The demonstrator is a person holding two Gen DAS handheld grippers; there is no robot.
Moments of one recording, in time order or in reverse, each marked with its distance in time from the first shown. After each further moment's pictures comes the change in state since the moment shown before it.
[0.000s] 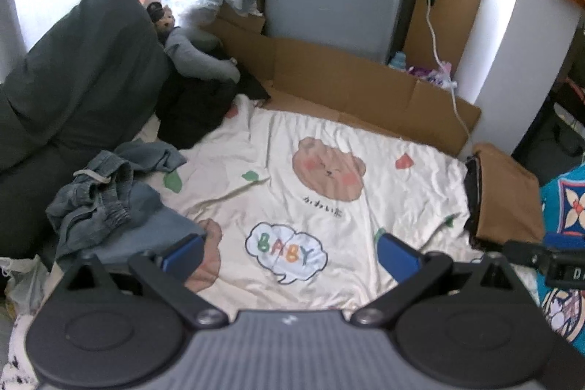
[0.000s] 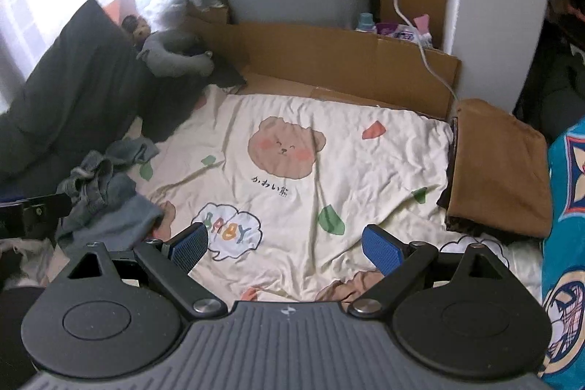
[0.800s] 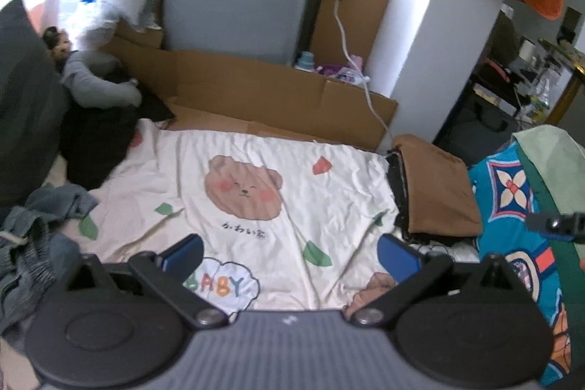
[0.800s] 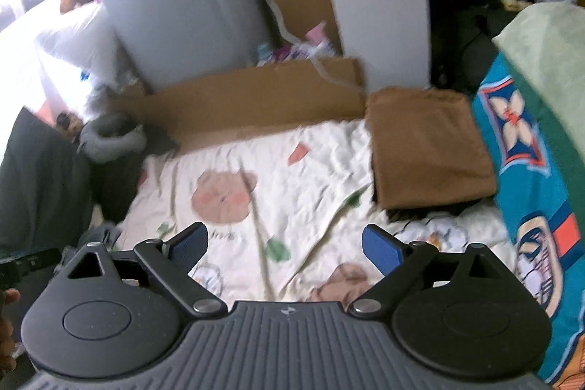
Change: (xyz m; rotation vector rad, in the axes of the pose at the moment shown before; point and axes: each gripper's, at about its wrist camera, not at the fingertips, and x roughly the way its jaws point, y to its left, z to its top) left arm 0.025 -0.023 0.042 0.143 -0.004 -0.280; right arm -0.047 -0.107 0.000 0.321 -0.096 -0.090
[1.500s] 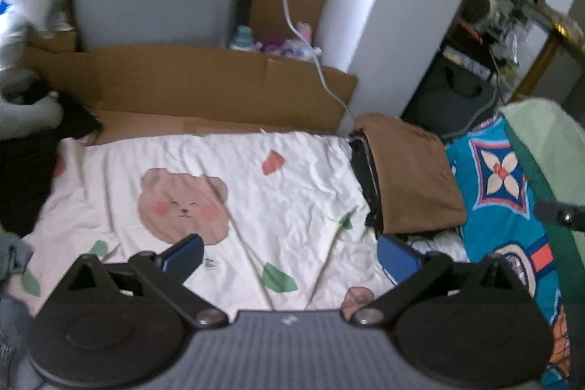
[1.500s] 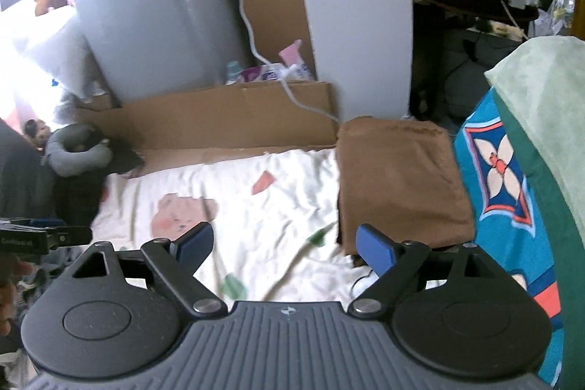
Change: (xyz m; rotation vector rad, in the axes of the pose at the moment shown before) left arm 0.112 -0.040 0.072 0.123 0.107 -0.150; right arm 0.040 -0.034 0.050 -0.026 -0.048 -0.090
